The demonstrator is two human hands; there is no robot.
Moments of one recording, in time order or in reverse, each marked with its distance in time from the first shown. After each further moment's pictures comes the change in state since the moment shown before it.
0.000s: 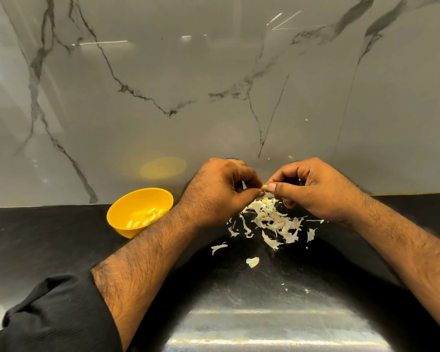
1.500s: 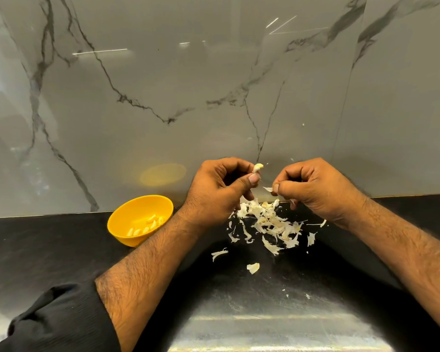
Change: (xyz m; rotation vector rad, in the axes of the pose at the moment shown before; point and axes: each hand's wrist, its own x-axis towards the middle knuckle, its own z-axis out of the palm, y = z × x) left_hand -0.001 -0.003 0.009 -0.600 0.110 -0.177; right_hand 0.004 0.007 -0.002 0.097 0.099 0.039
